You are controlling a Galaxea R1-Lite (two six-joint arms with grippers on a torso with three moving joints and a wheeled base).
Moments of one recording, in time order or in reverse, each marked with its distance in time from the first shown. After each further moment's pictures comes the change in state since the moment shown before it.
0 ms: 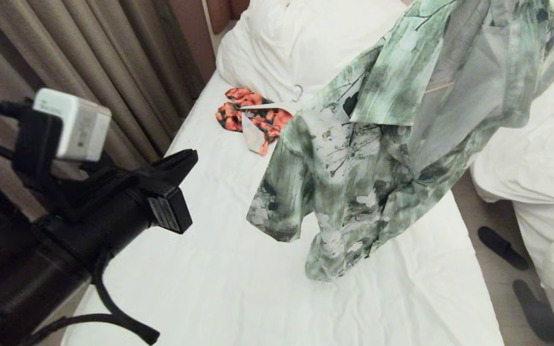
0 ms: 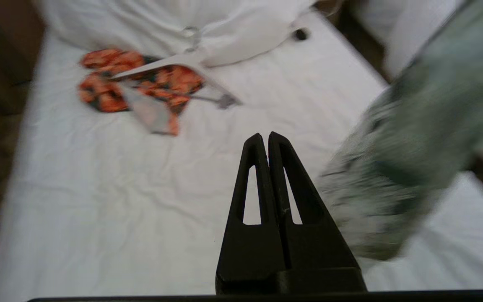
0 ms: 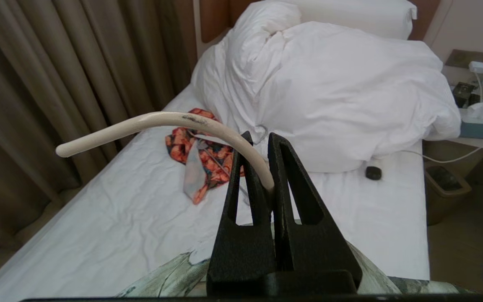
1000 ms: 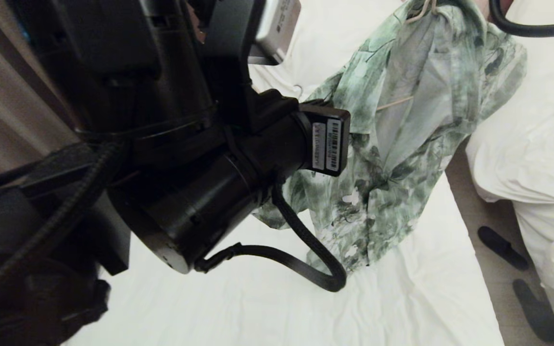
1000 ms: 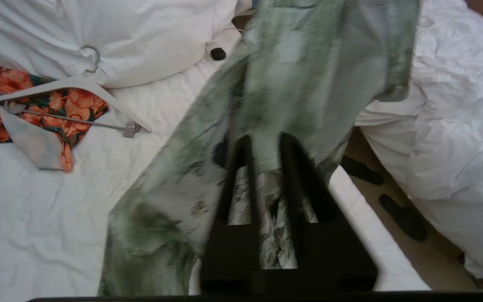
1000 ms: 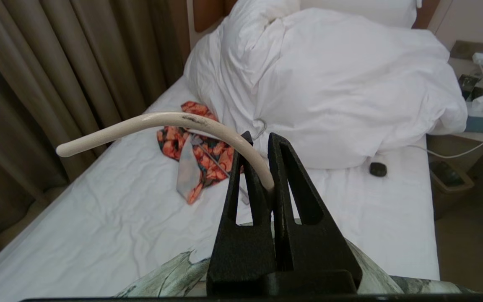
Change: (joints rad) left arm -0.301 0.351 -0.582 0.235 0.117 -0.077; right arm -0.033 0.139 -0.001 -0.122 0.005 0.003
